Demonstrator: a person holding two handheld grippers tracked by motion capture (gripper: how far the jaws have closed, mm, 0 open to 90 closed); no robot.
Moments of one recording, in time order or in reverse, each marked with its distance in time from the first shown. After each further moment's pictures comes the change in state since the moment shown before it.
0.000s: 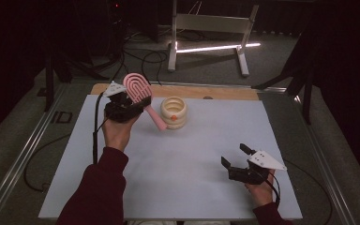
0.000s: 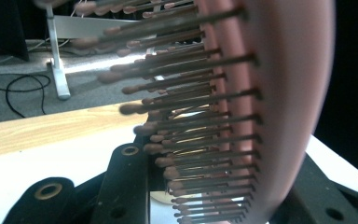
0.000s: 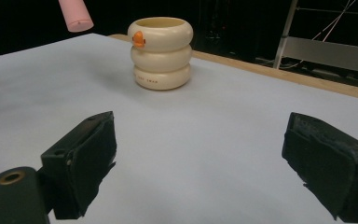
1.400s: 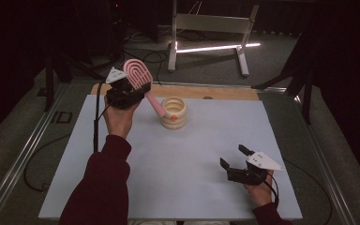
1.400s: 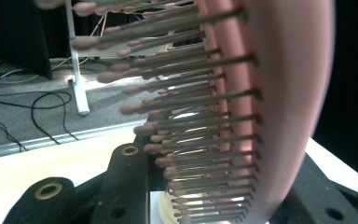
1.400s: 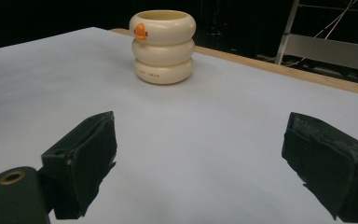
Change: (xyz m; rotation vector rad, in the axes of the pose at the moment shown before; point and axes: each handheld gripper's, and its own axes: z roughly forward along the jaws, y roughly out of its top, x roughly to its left) left arm 0.006 0.033 0.016 -0.036 0.081 0.028; right arm 0.002 -0.004 0.003 0.016 0.004 -0.016
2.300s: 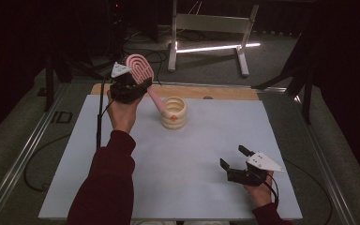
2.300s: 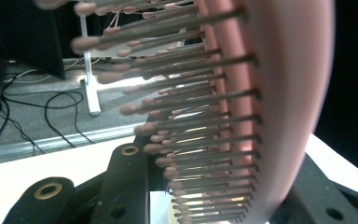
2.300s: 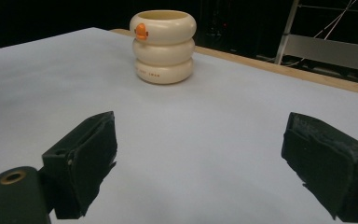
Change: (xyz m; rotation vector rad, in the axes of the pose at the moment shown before) left arm 0.001 0.007 0.014 -0.003 0.040 -0.007; right arm 0.001 -0.001 -0.001 -0.004 -0.004 0.002
